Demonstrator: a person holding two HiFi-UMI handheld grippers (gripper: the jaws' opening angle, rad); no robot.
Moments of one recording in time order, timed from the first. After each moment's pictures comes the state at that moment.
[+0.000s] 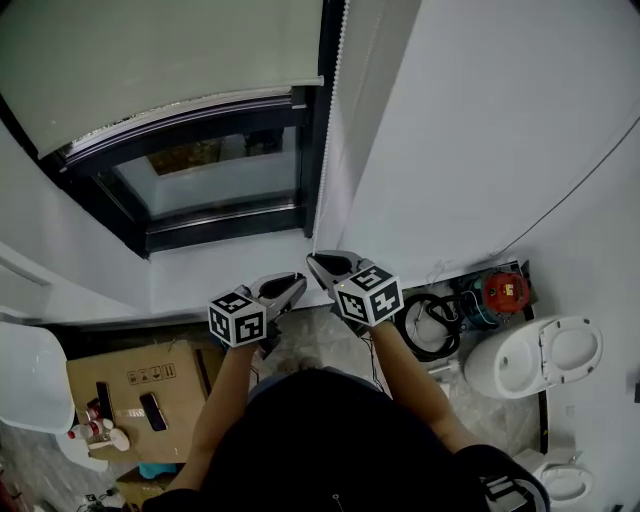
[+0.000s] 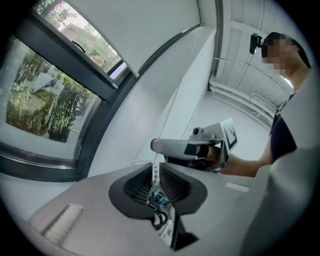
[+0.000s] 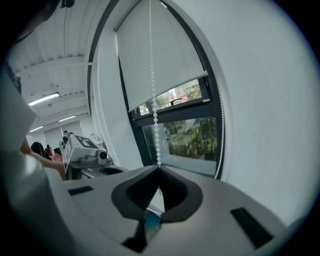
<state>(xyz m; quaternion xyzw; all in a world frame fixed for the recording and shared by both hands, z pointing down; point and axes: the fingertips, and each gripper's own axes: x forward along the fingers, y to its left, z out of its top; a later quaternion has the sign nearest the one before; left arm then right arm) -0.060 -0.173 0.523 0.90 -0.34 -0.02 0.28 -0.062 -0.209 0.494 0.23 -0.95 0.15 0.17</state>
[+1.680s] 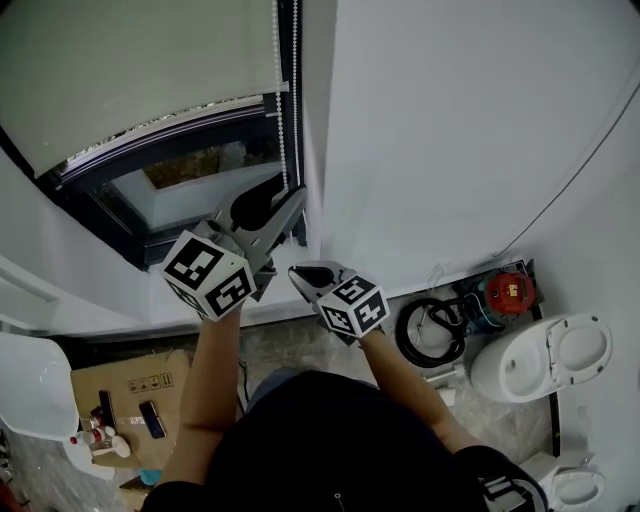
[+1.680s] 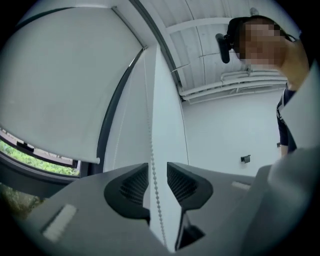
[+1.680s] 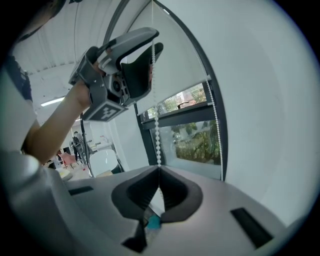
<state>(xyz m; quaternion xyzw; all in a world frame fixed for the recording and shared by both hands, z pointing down) -0.031 -0.242 0.275 0.91 -0.40 -0.08 -0.03 -0.050 -0.198 0.494 0.18 -0.96 0.13 0.15</state>
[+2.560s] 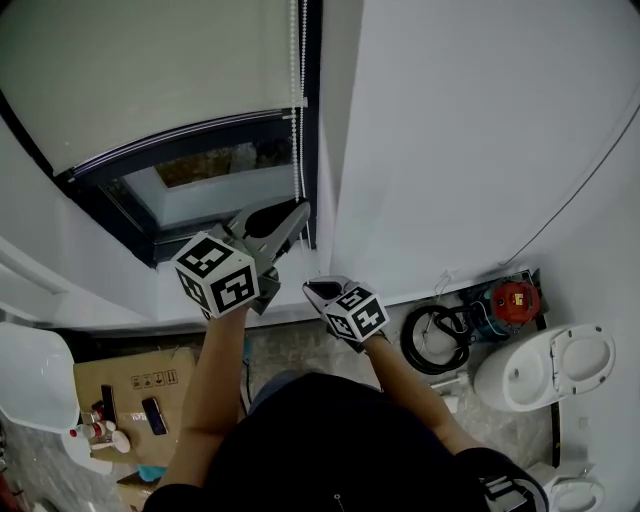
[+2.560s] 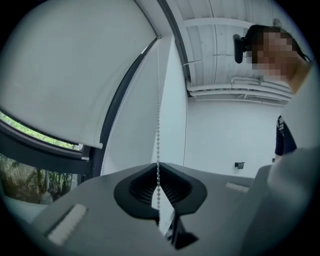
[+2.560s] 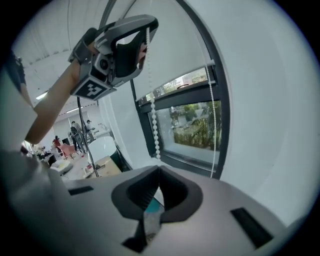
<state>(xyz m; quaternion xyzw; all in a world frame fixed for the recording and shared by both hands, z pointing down) -0.042 -0.236 0.317 0.92 -0.39 -0.05 0.07 -0.048 -0.186 0.559 0.18 -0.95 0.14 0.23</state>
